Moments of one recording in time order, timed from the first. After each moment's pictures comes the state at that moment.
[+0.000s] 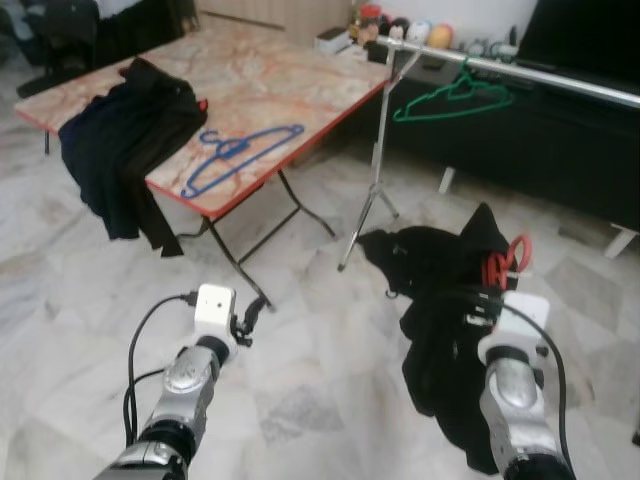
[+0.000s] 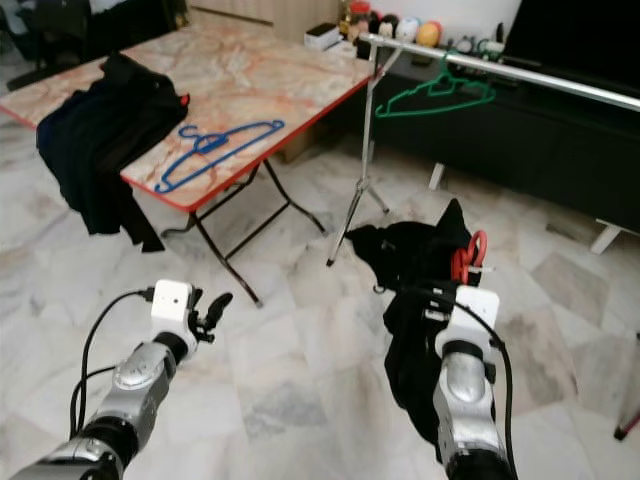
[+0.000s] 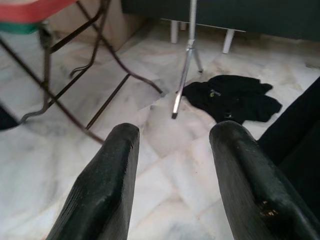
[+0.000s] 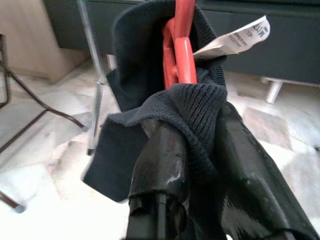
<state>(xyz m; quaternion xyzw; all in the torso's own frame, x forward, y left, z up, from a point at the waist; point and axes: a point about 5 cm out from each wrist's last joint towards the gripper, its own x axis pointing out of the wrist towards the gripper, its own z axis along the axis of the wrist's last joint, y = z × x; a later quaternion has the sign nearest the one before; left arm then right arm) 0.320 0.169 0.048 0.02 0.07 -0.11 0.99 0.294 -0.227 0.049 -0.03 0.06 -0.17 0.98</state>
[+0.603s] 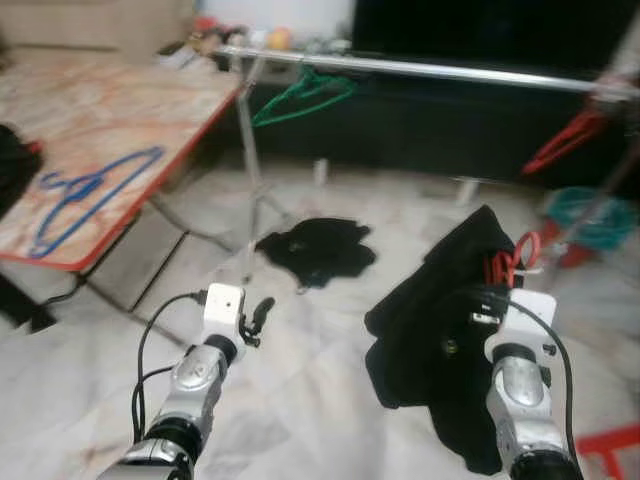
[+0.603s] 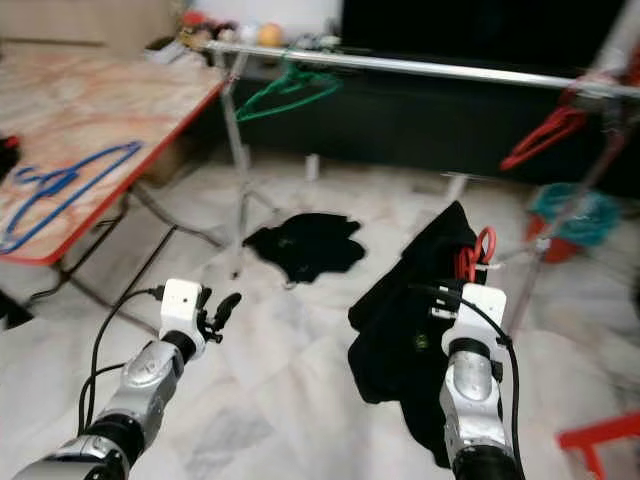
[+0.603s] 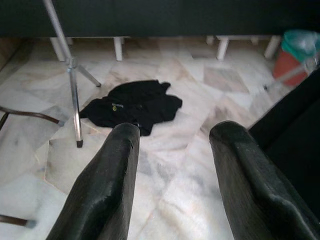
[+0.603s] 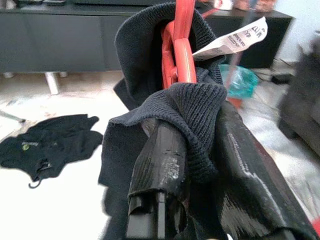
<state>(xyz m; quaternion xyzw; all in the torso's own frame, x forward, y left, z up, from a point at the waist) 0.317 0.167 0.043 0.02 0.08 -0.12 0.99 0.297 -0.228 0.052 -0.04 0.06 -0.17 0.98</state>
